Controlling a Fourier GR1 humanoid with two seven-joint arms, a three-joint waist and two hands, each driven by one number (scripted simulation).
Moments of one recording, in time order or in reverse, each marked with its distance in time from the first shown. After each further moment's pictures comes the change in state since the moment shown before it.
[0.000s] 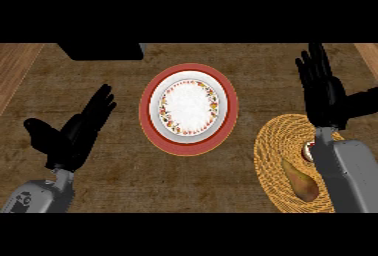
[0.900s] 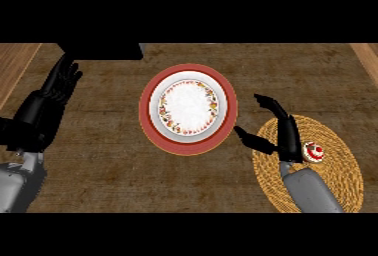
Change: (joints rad) left arm -0.088 0.092 0.123 -0.003 -0.099 -0.024 -0.122; right arm 0.141 0.060 0.261 0.129 0.475 -0.316 -0.124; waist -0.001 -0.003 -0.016
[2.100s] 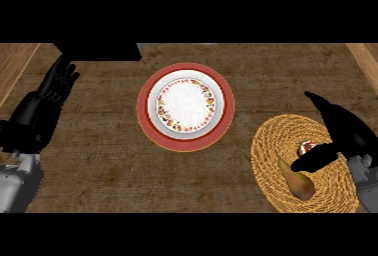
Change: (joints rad) left arm 0.014 -0.019 0.039 -0.004 -0.030 -0.039 0.006; right arm -0.033 -0.478 0.089 -0.485 0.164 0.616 1.080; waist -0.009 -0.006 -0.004
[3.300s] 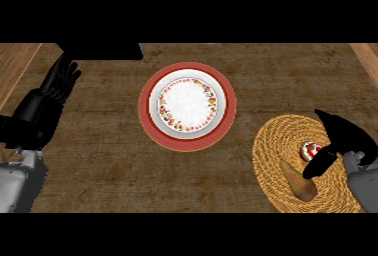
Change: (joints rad) left arm -0.018 -0.067 0.063 0.015 -0.061 -0.069 0.018; right arm 0.027 0.070 -0.058 0.183 0.086 0.203 0.077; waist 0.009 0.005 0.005
